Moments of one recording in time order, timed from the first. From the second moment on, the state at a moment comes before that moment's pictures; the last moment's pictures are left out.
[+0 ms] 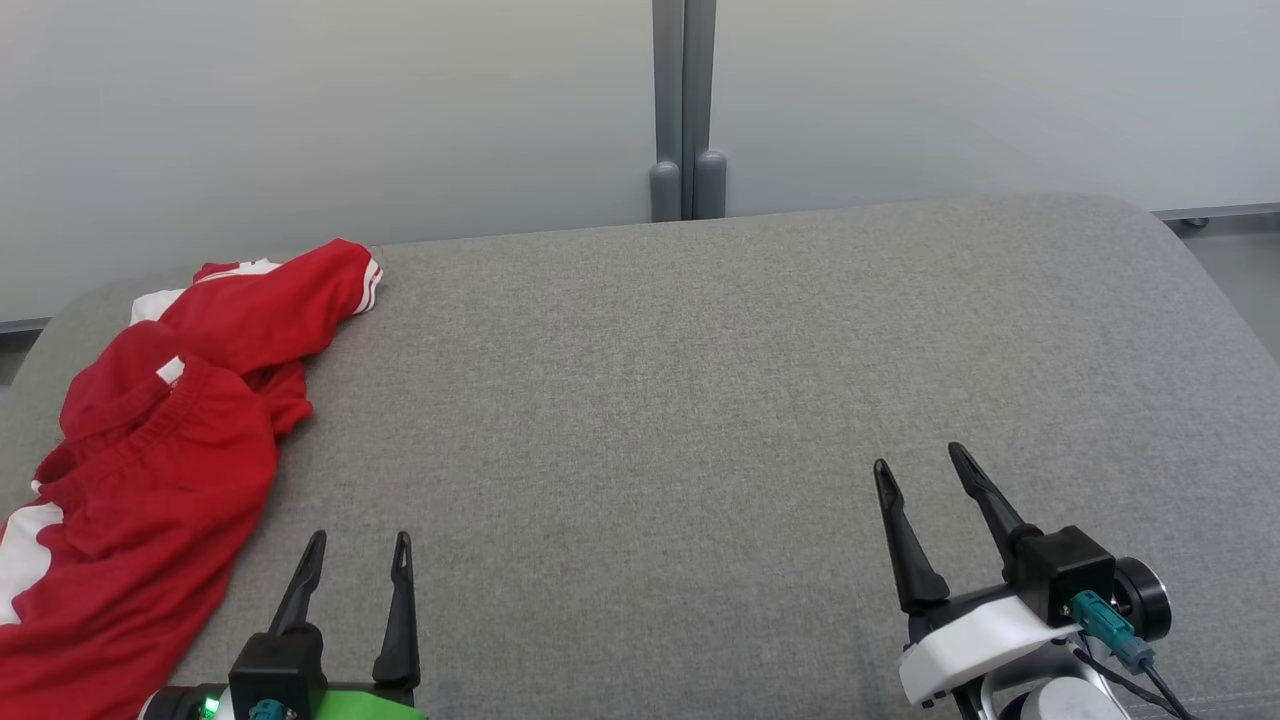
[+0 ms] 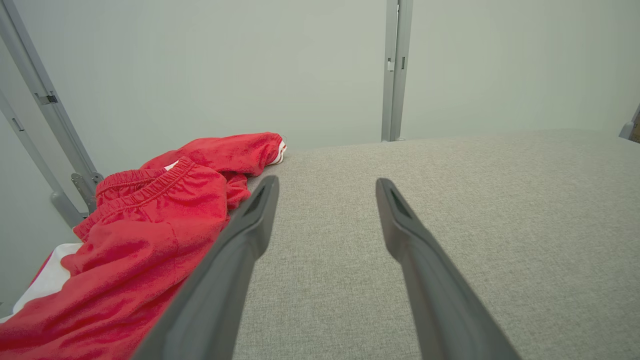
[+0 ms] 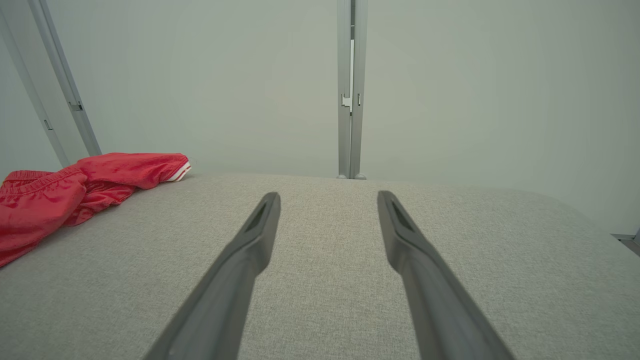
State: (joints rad) left arm 0.14 0.07 -0.20 0.06 -0.16 0.12 -0.25; right arm 0.09 -0.08 0.30 0.07 0.12 -0.07 -0.25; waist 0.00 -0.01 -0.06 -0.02
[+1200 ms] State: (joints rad) left arm 0.14 0.06 -0.16 0.06 -0.15 0.11 -0.25; right arm 0.09 -0.07 0.31 0.06 0.13 -0.04 -0.25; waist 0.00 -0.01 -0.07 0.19
